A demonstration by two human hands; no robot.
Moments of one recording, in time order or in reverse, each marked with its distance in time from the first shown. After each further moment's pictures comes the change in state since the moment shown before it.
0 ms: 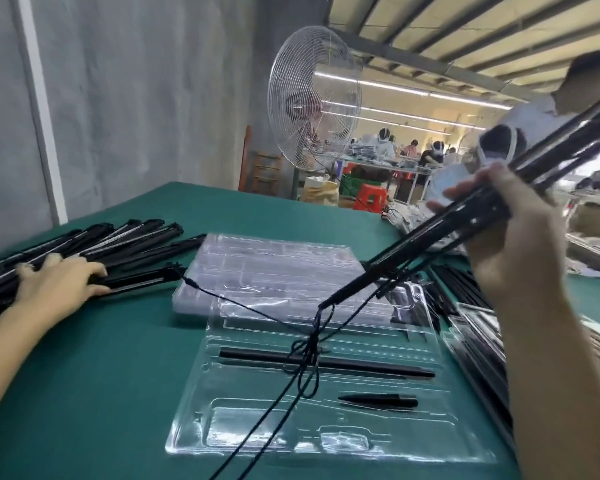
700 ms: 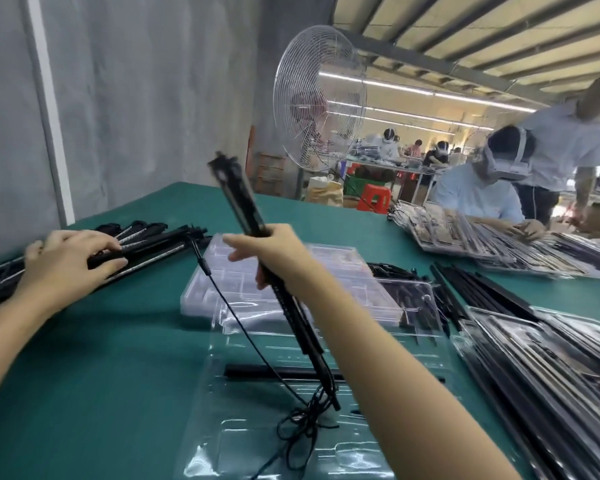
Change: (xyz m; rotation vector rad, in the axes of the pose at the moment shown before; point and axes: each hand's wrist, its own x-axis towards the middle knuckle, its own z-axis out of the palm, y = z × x) left_hand -0.020 0.012 -0.040 -0.368 0.348 0.173; right_hand -0.010 0.149 0.127 -0.574 -0.567 0.504
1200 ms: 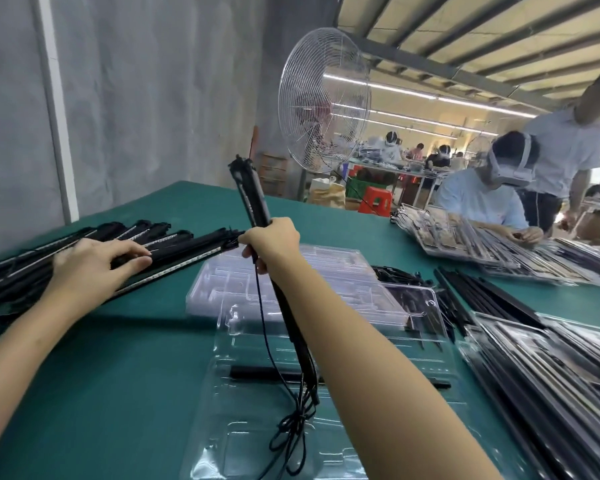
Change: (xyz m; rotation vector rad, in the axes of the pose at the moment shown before) left_hand -0.018 0.058 -0.010 -0.059 -0.007 -0.059; right_hand 0.052 0.011 0.020 -0.102 0.290 0.136
